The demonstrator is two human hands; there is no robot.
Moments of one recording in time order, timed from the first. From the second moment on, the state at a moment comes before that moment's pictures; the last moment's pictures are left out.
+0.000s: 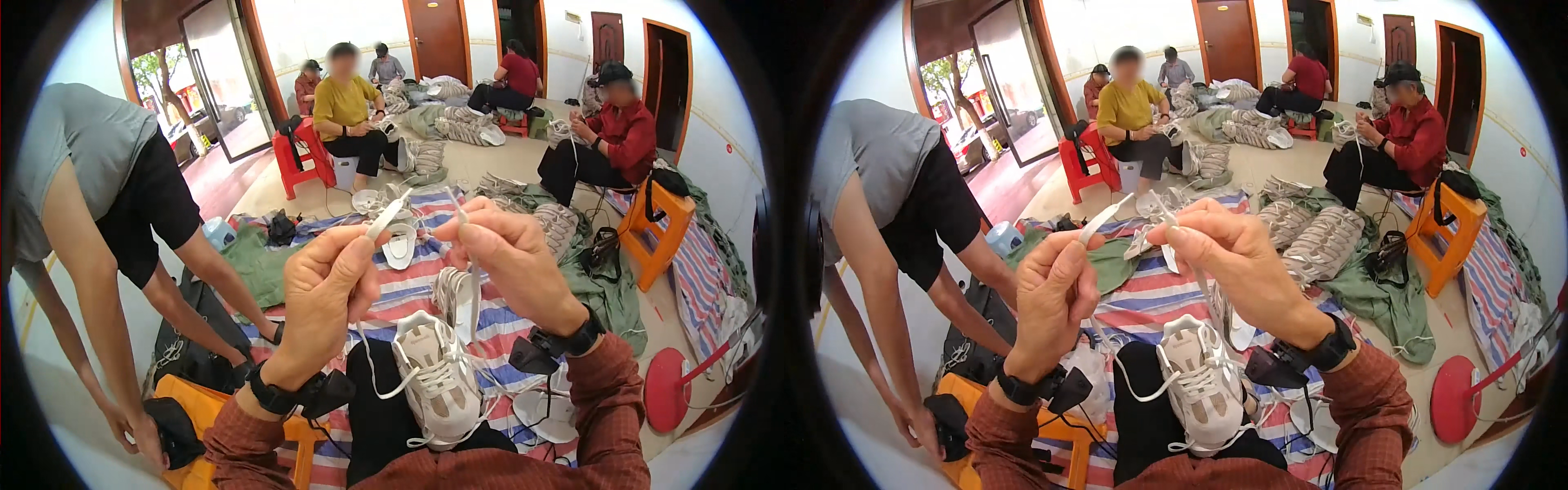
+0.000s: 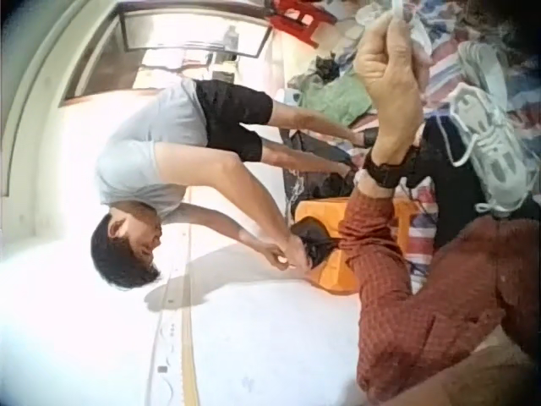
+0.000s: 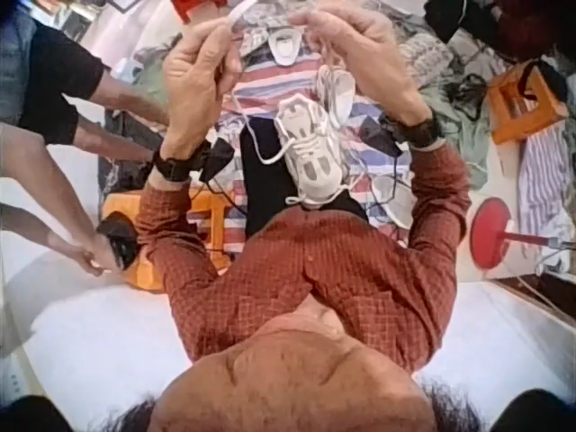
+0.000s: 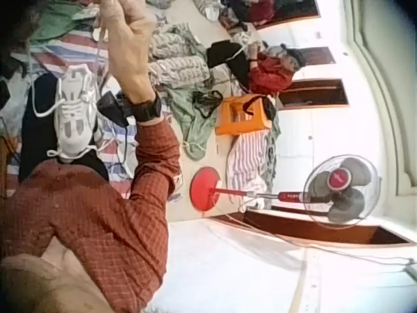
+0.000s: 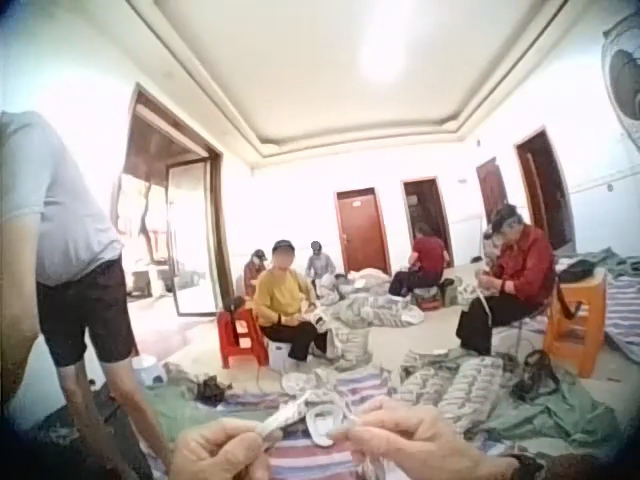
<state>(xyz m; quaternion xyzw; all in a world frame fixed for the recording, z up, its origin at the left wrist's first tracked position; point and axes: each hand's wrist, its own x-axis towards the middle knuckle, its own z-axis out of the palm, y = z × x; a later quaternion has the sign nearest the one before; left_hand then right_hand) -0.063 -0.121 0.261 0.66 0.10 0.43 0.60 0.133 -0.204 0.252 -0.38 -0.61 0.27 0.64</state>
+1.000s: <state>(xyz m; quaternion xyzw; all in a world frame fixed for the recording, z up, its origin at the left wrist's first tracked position) -0.038 -0.124 0.217 0.54 0.09 0.49 0.68 0.102 -0.169 0.246 -0.32 -0.50 0.46 0.66</state>
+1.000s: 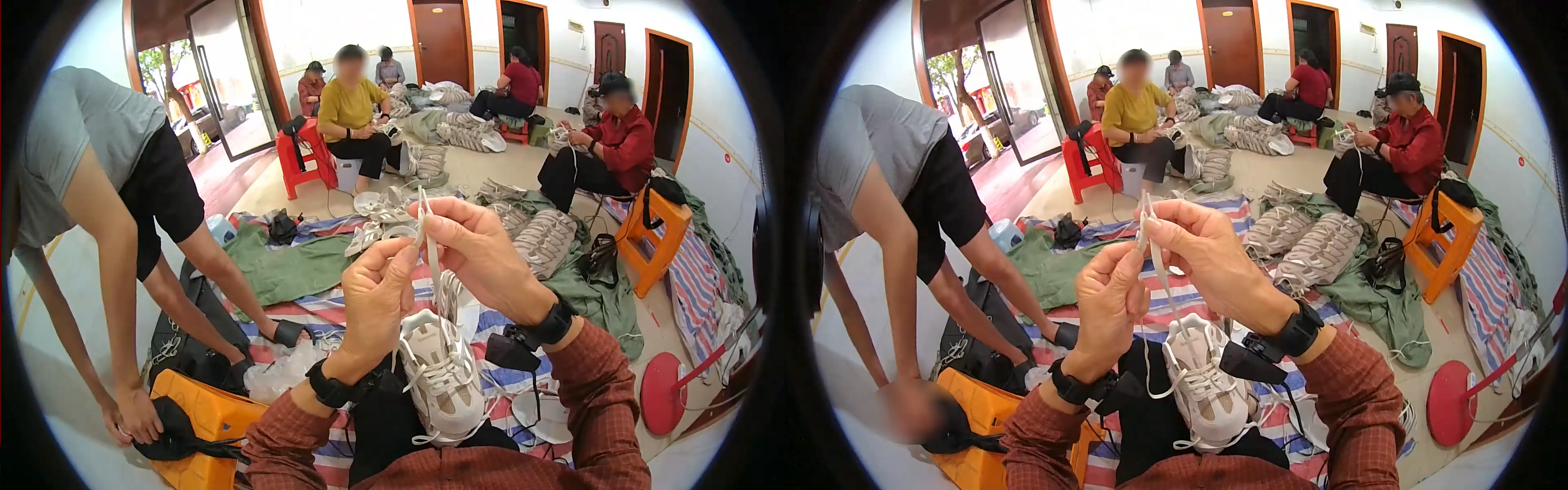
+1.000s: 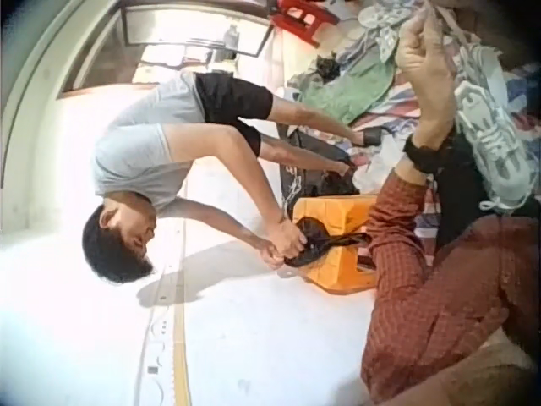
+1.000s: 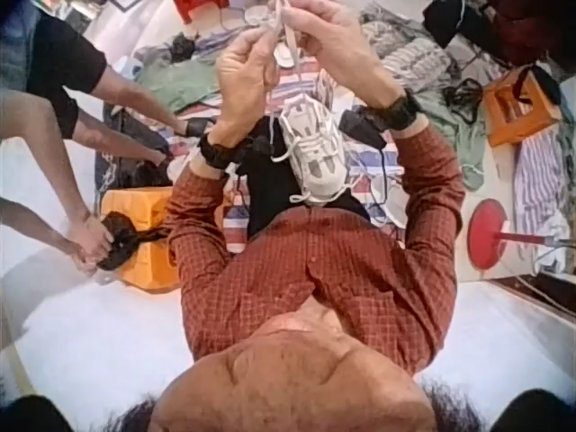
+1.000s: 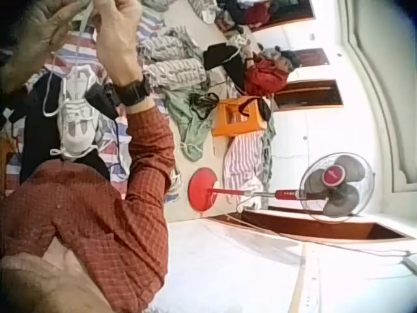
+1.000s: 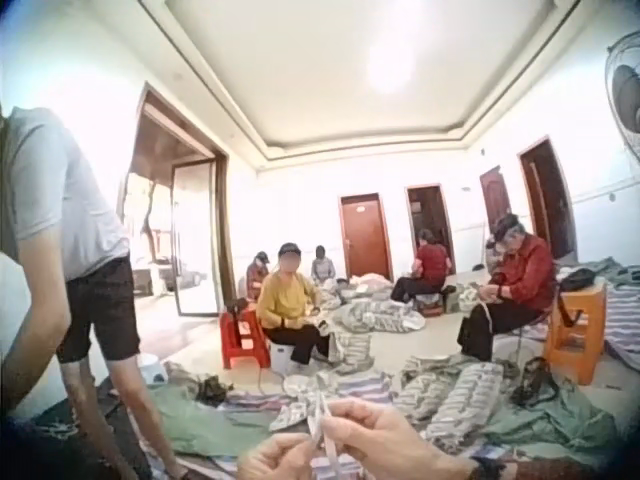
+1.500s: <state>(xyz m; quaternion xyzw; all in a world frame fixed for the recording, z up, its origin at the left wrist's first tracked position) -0.037 -0.117 0.206 0.55 0.12 0.47 0.68 0.099 -0.161 0.244 -0.34 -0.51 0.44 0.66</state>
